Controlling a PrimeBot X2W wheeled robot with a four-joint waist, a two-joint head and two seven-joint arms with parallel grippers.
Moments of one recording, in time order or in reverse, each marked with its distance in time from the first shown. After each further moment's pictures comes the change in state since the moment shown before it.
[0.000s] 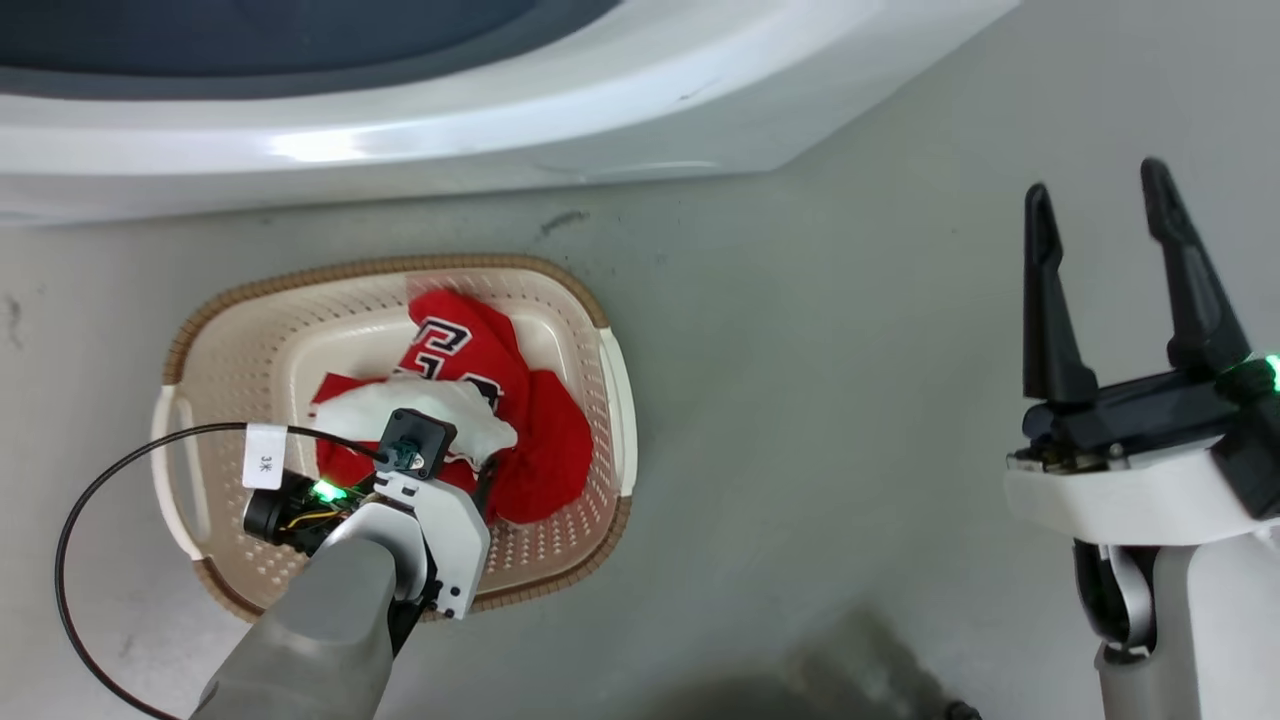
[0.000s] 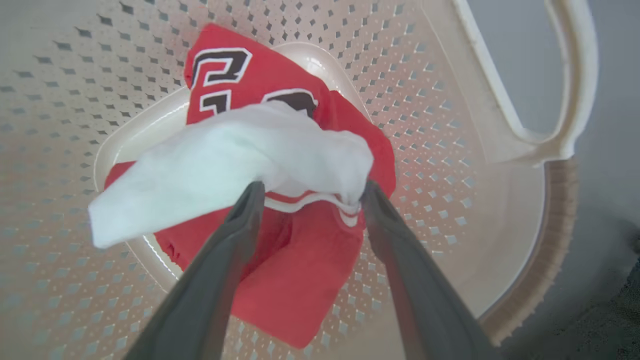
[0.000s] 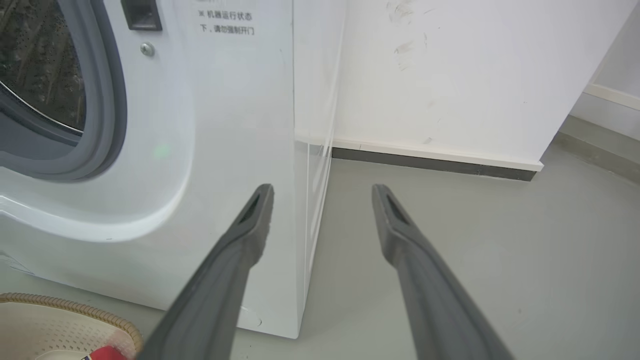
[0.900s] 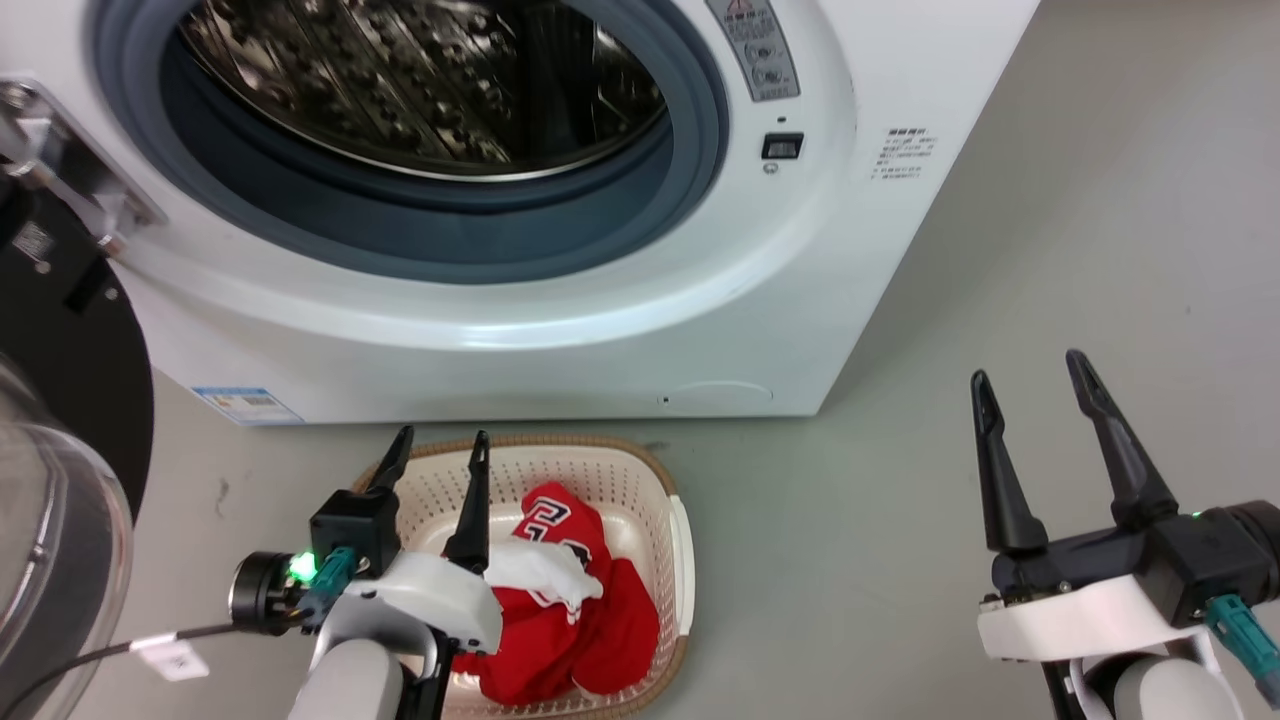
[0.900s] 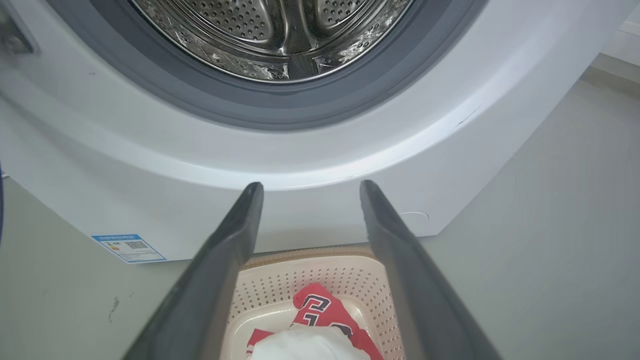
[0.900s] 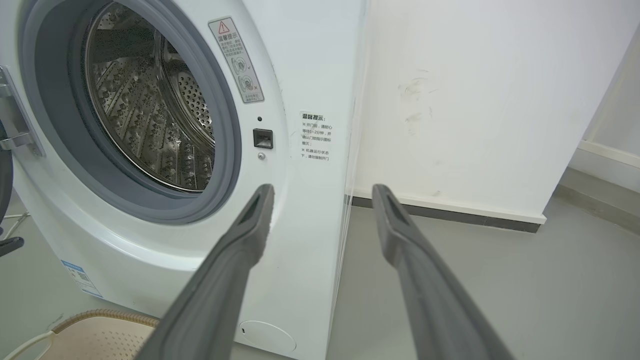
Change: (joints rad) left arm 0.495 -0.034 0.477 -0.836 0.186 0.153 -0.012; right arm 0.217 0.000 0.007 0.069 -0.032 0.000 0.000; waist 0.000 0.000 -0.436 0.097
